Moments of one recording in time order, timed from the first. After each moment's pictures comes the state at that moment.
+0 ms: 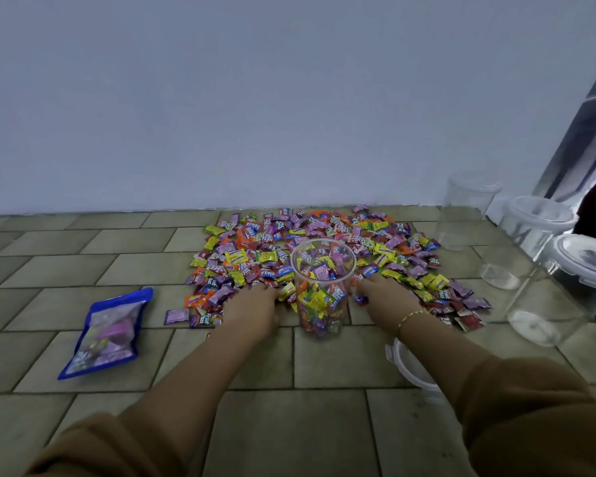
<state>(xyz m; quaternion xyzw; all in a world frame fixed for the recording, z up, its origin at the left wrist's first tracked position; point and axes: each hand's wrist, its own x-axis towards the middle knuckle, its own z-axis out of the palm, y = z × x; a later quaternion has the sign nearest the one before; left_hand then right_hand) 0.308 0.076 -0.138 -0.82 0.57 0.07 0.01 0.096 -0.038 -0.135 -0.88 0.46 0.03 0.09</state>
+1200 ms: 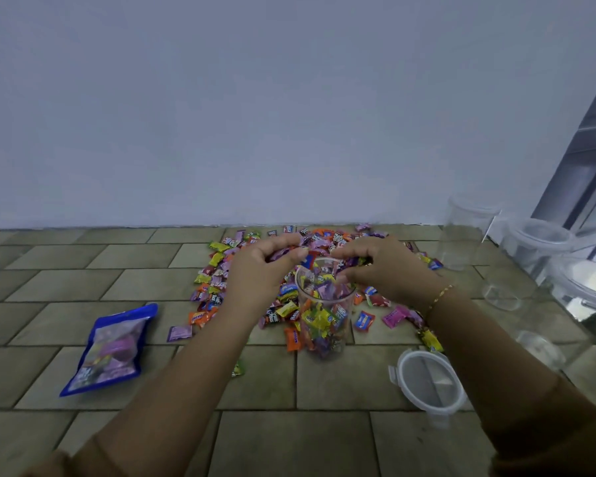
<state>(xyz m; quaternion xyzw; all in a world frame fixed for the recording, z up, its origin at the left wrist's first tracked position) 0.276 0.091 -0.034 -0.62 0.45 0.22 -0.60 0.103 0.005 -0.002 -0.87 0.35 -0.19 0.29</state>
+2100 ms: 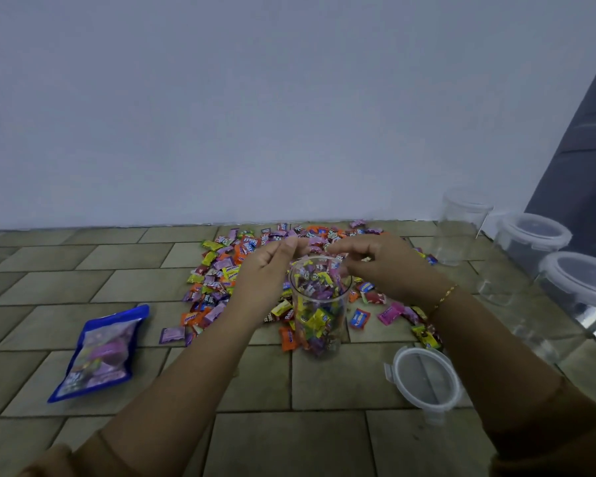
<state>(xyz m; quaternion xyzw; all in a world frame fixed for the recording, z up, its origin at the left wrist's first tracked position) 0.266 0.081 -0.042 -0.60 0.48 0.26 -0.59 0.097 -0.005 -0.010 -0.87 0.32 -0.23 0.31</state>
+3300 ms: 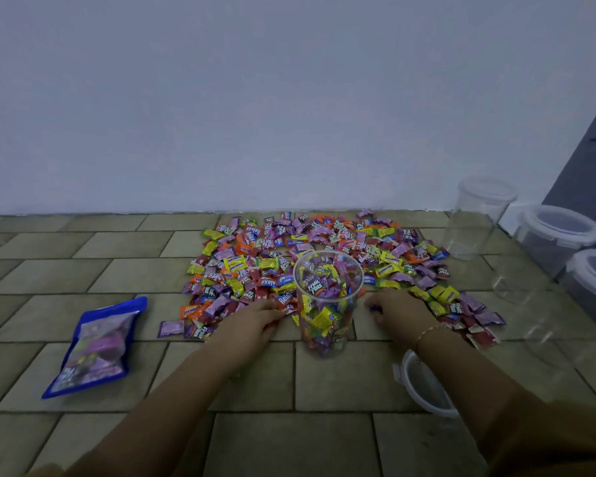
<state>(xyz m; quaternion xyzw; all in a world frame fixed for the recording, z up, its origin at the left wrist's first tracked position) 0.326 0.087 -0.148 -0.74 0.67 0.09 -0.09 0.089 -0.063 -0.148 -0.89 0.45 0.01 0.09</state>
